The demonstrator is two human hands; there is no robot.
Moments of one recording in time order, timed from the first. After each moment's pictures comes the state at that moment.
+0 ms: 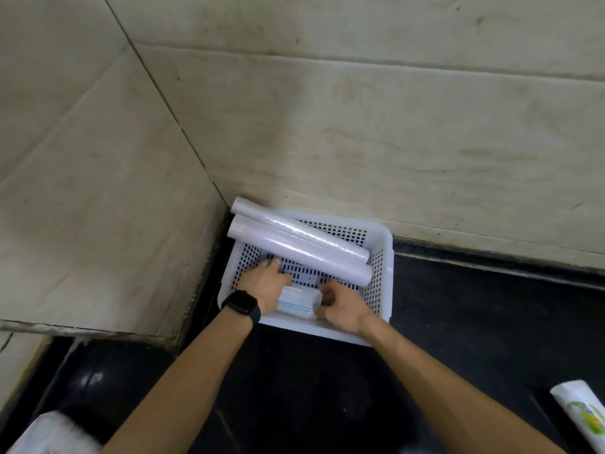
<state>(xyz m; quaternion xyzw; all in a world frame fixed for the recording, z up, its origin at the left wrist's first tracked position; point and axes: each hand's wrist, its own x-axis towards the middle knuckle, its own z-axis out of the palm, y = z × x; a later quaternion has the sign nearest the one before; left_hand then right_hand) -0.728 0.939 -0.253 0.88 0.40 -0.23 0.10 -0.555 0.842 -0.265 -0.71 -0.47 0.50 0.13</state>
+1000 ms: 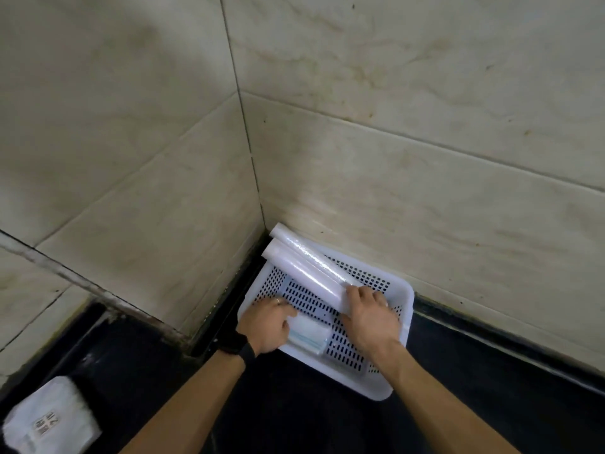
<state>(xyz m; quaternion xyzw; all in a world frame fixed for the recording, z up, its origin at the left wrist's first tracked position) -0.761 0.907 -0.249 0.82 0.52 -0.03 0.24 -0.536 0.873 -0.241 -0.72 -0.68 0.14 -0.03</state>
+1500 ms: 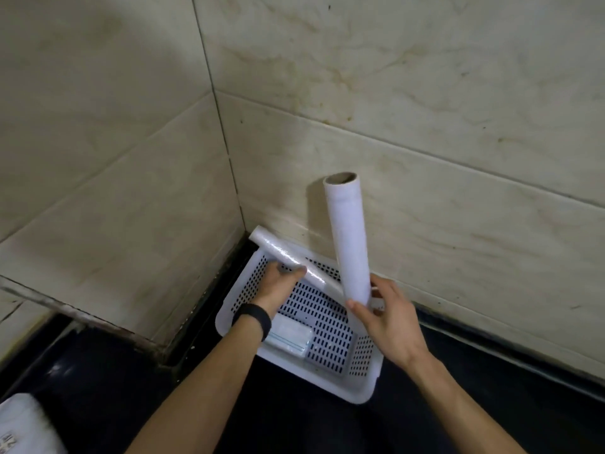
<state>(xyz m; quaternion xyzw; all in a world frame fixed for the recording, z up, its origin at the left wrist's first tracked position) -0.690 0.963 -0.229 0.41 0.64 0.22 0.62 -0.485 0.852 -0.177 -0.72 -0.59 0.27 0.25</state>
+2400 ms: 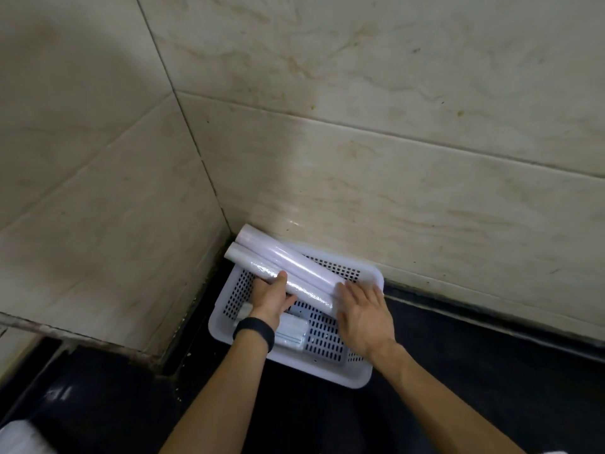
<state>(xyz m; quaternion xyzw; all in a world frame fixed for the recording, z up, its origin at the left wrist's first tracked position) -0.674 0.940 -0.239 0.21 0.62 0.36 0.66 -0.497 0.849 -0.246 -0.72 -0.68 0.12 0.01</state>
